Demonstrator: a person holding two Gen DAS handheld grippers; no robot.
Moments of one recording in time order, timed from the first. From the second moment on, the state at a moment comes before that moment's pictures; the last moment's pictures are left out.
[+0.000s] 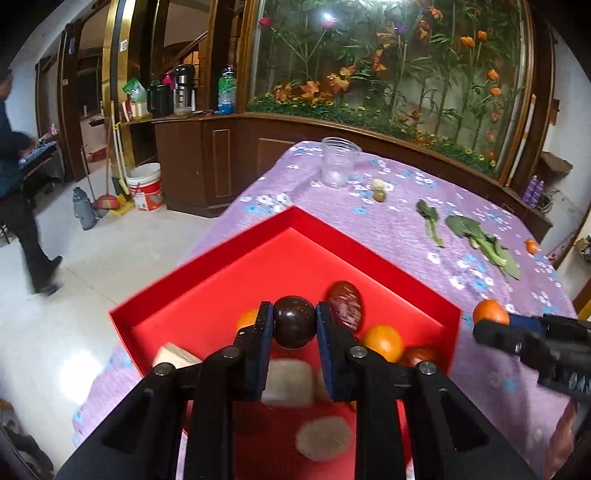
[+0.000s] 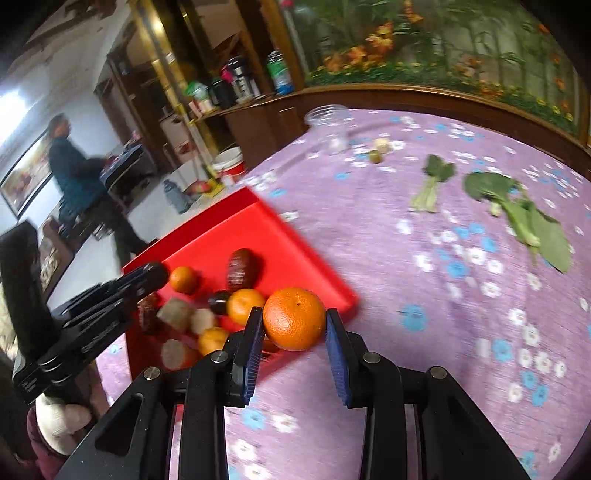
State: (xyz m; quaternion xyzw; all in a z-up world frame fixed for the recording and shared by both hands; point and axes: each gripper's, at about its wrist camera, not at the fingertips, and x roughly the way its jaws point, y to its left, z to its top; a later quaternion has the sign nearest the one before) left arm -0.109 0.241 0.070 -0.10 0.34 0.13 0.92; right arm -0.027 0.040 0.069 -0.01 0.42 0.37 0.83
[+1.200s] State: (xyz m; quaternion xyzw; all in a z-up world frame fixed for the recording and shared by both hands) left arm -0.125 0.282 0.090 -0.15 0.31 0.16 0.93; right arm -0.023 0.126 0.058 0.02 0.42 0.42 0.81
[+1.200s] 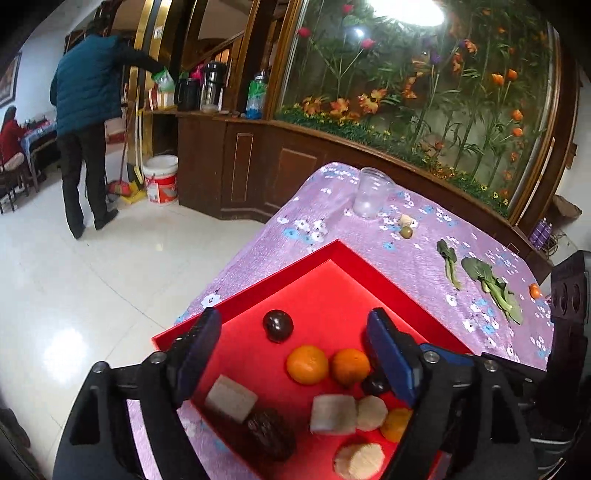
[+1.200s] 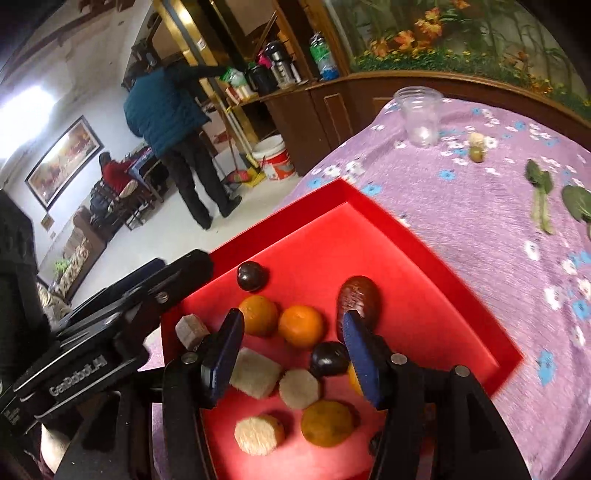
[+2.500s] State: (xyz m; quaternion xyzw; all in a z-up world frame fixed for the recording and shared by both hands) left arm -0.225 0.145 0.132 -0.03 0.16 0.23 0.96; right arm -0.143 0.010 0.062 -0.01 0.31 0.31 0.90
